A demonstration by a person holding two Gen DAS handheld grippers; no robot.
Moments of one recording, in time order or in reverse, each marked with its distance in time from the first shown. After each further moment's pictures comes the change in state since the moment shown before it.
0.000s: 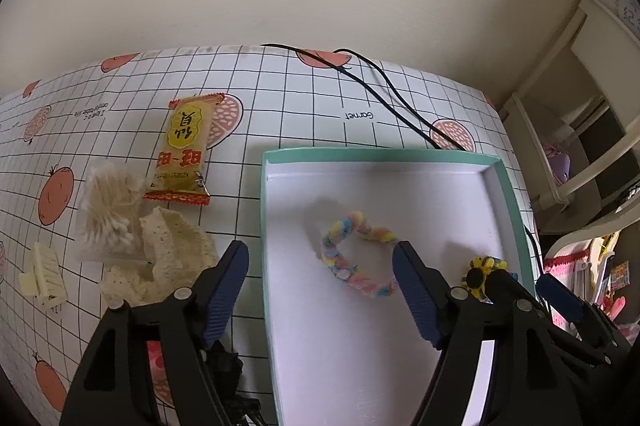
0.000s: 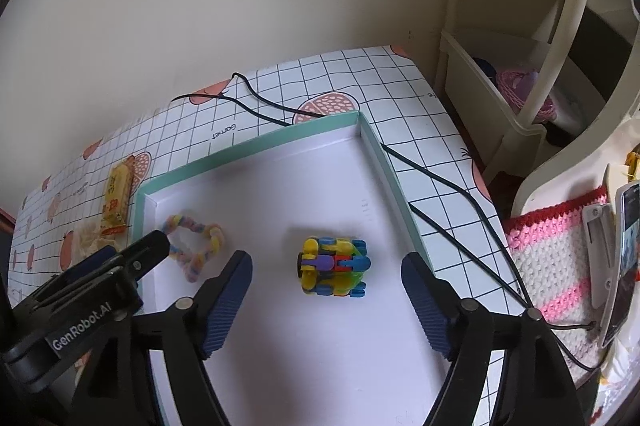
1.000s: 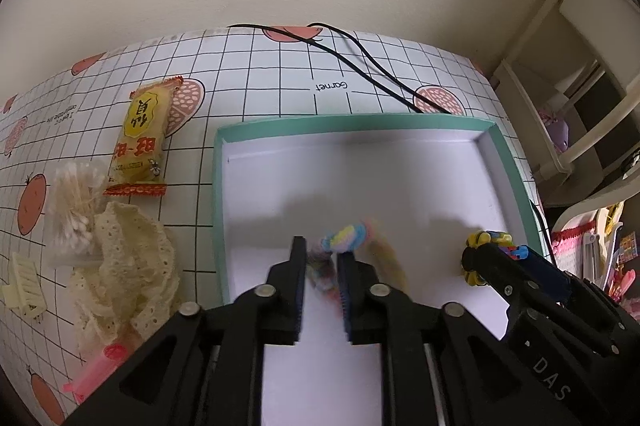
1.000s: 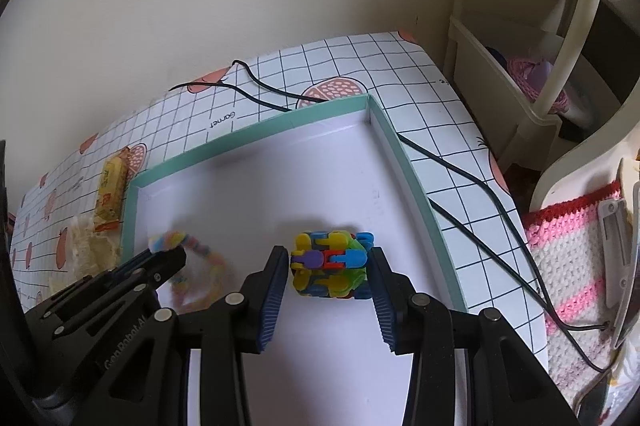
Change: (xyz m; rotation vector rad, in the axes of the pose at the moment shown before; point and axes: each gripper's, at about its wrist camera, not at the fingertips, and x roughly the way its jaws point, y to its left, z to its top) left arm 0.023 -0.019 -0.008 0.076 0.040 -0.013; right arm 0.018 0.003 -0.002 0.004 0.023 0.009
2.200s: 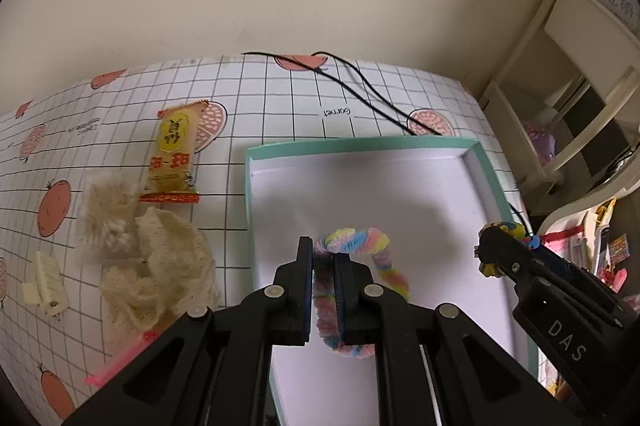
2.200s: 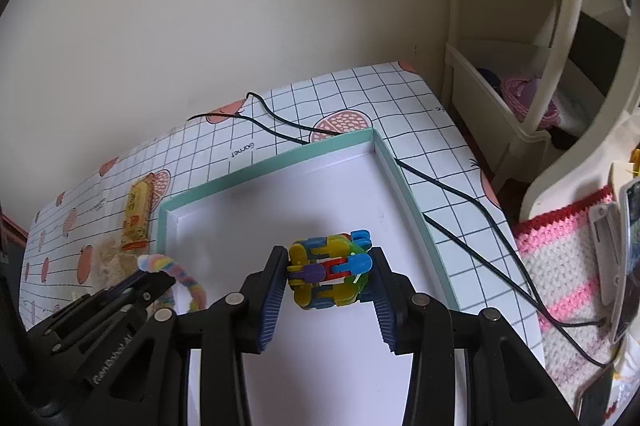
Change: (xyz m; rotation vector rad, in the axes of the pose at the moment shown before) left arm -0.029 0.011 -0.006 0.009 -0.065 -0.015; right arm -0.022 0.004 0.001 0.021 -0.078 0.031
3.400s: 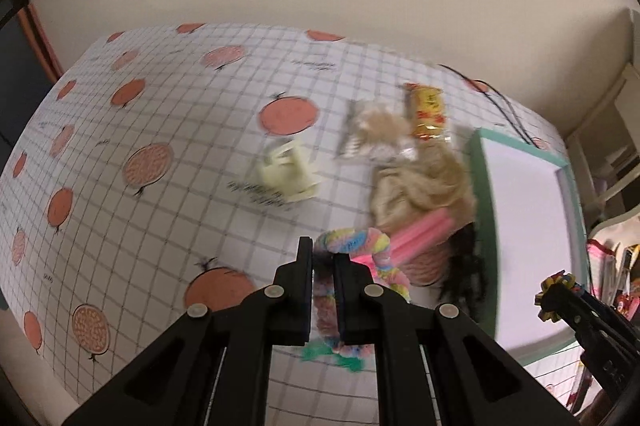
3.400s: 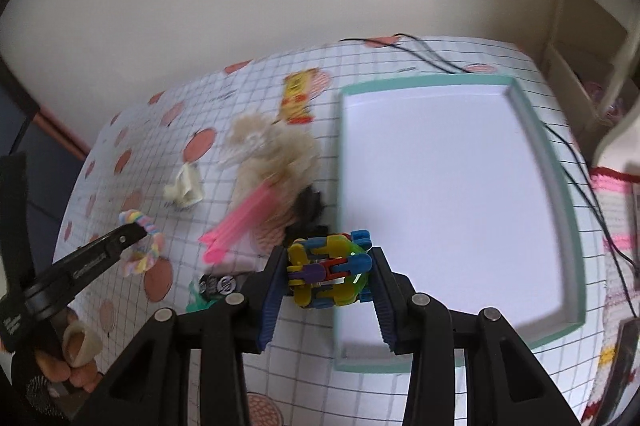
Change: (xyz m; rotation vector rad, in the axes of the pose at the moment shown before) left arm -0.126 0.158 -0.088 -0.253 -0.026 0.212; right arm -0.077 0.103 -0.094 -0.181 0.107 0.184
